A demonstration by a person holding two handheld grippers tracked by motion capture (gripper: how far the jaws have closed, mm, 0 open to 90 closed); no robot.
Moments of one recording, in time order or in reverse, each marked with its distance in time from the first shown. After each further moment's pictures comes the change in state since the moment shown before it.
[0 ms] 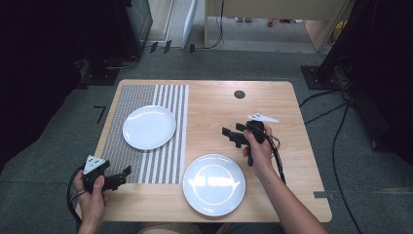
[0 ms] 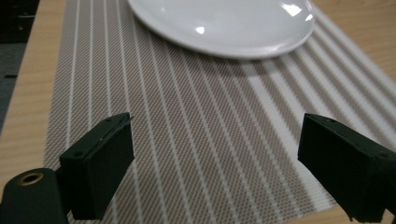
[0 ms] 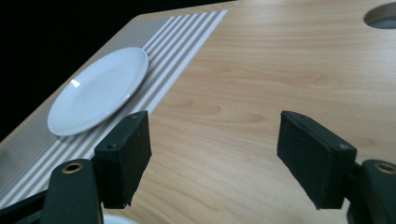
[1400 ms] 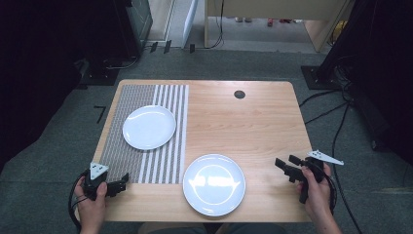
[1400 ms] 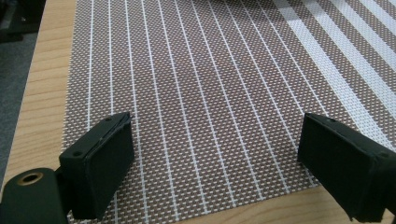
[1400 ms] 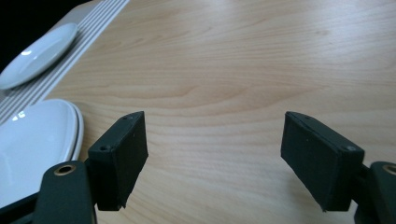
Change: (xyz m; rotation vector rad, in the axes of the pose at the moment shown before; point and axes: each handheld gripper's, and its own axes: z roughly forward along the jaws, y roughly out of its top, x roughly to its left) left arm 0.001 -0.020 0.008 0.085 0.104 0.067; right arm -0.088 -0.090 -0.150 -0.029 -0.155 0.100
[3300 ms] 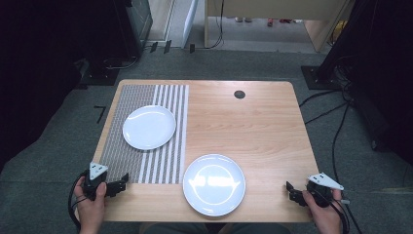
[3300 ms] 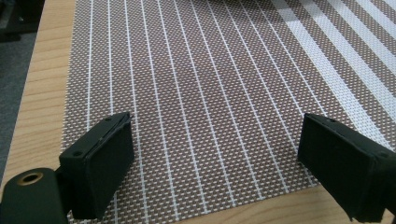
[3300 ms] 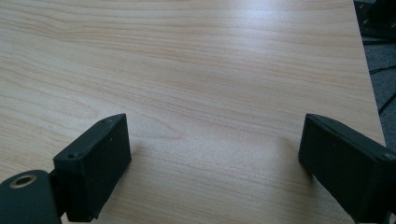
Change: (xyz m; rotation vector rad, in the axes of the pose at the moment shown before) left arm 0.001 0.000 0.000 -0.003 -0.007 -0.002; right arm 0.003 -0.055 -0.035 0.112 -0.357 -0.223
